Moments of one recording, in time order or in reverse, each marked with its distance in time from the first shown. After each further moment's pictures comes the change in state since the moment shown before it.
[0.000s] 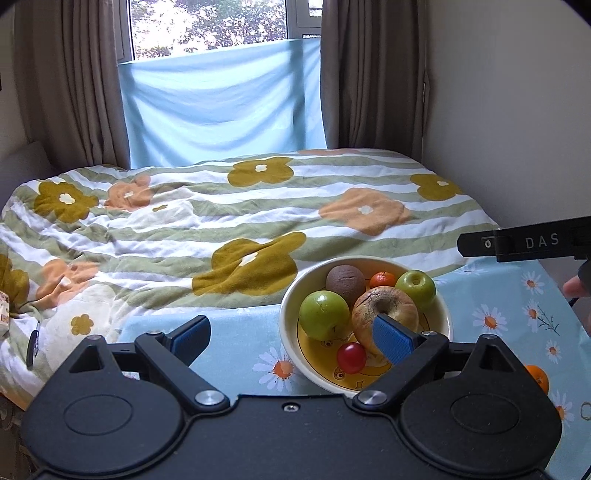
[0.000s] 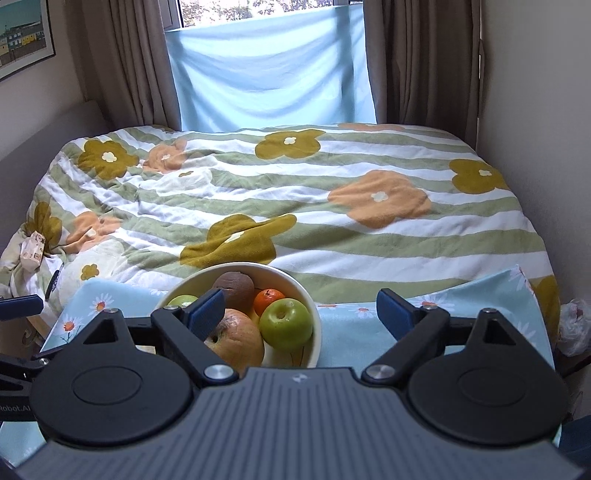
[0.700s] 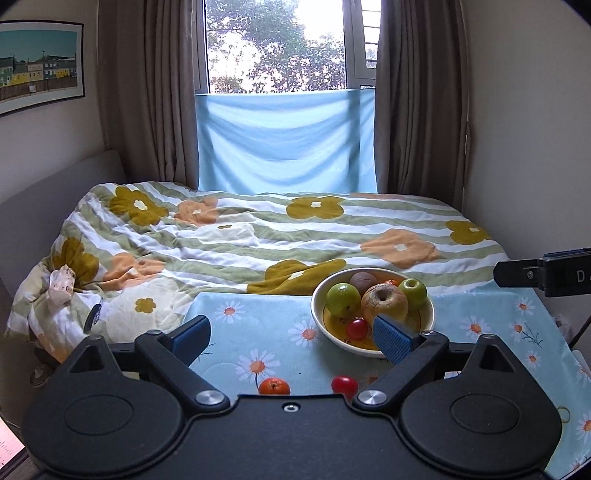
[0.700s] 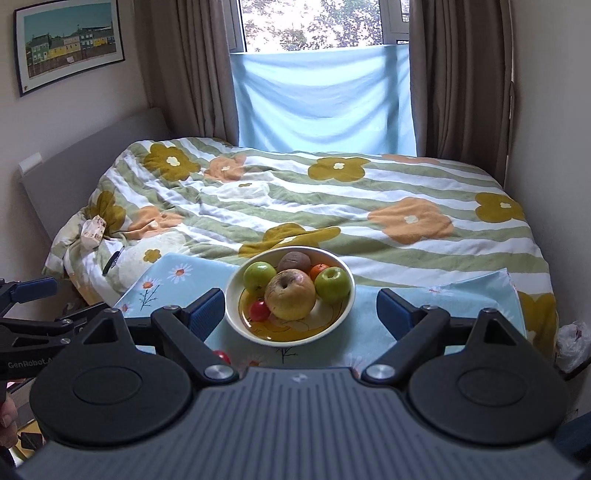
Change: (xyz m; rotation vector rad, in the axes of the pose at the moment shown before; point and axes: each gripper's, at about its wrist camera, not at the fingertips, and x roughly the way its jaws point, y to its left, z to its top) left arm -0.134 -0.028 -0.063 -0.119 -0.138 0.175; right arm -0.146 0.012 -0.053 -0.110 -0.081 0.139
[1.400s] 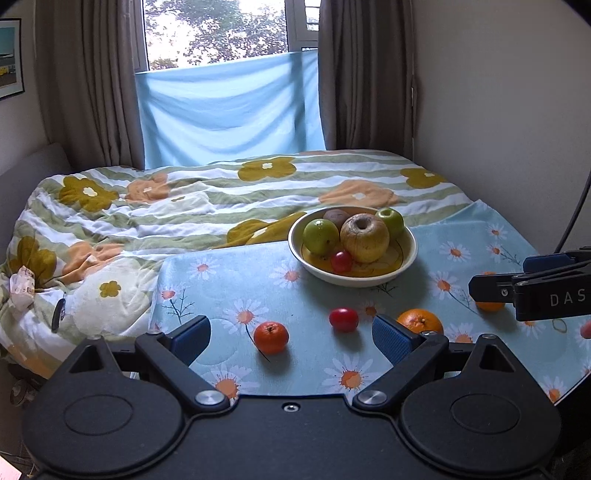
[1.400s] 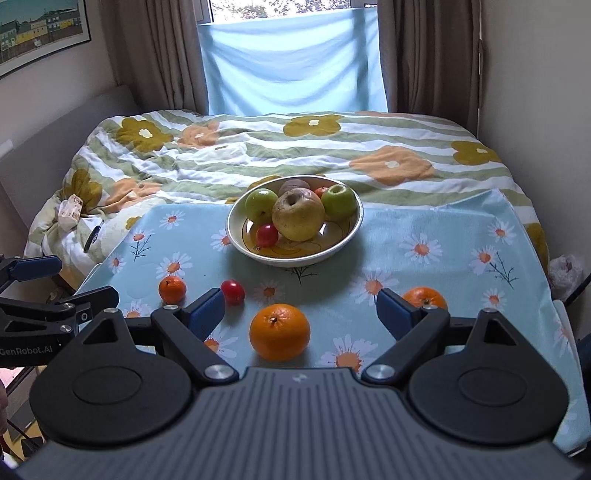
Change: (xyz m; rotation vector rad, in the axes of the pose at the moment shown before) left arm 0.030 0.038 -0.048 0.146 0.104 -0.188; right arm 0.016 0.055 -0.078 0.101 0.095 -0.124
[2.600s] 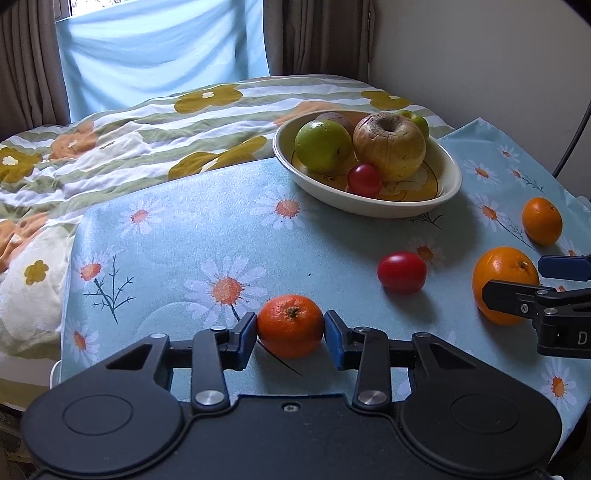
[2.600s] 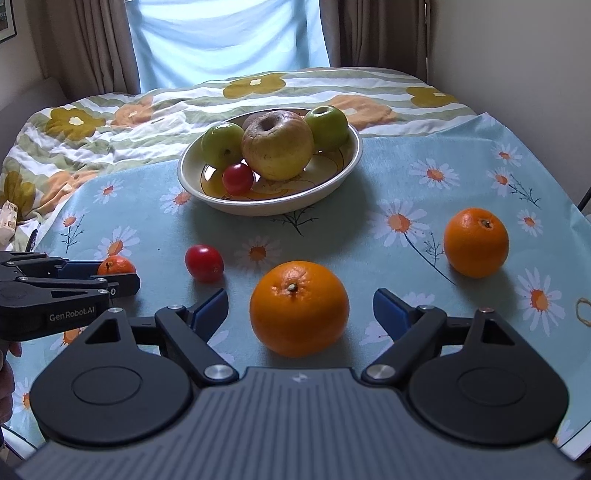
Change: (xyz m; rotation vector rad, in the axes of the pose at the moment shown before) left arm 0.147 0.047 -0.013 0.106 0.214 -0.195; right arm 0.106 0.042 -0.037 0.133 0.084 -0.190
